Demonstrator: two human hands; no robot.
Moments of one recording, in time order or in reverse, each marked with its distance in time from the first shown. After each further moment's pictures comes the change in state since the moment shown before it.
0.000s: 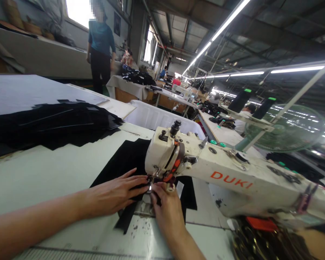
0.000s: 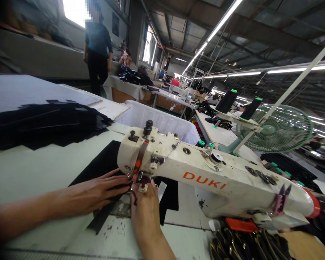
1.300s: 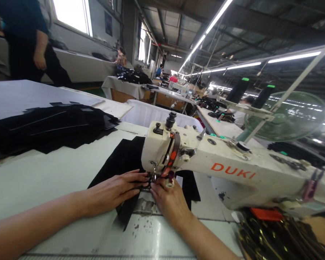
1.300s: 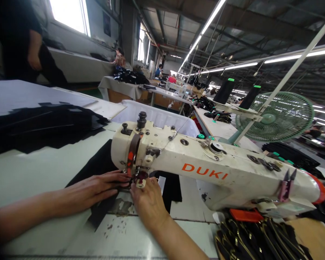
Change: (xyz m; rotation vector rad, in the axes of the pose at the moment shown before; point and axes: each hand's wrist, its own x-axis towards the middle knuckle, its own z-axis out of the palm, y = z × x) left_hand 0.003 -0.010 -0.001 -0.254 -0.045 -0.183; right_hand 0.009 0.025 0.004 -0.240 0.042 -0.367
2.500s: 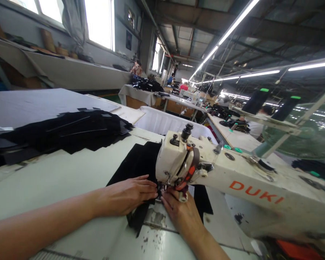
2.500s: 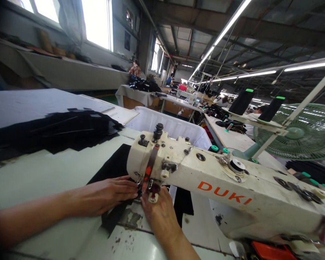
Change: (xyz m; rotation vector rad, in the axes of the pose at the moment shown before) left_hand 0.004 0.006 -0.008 0.193 0.025 0.245; right_hand 0.003 0.013 0.001 0.026 0.014 -0.059
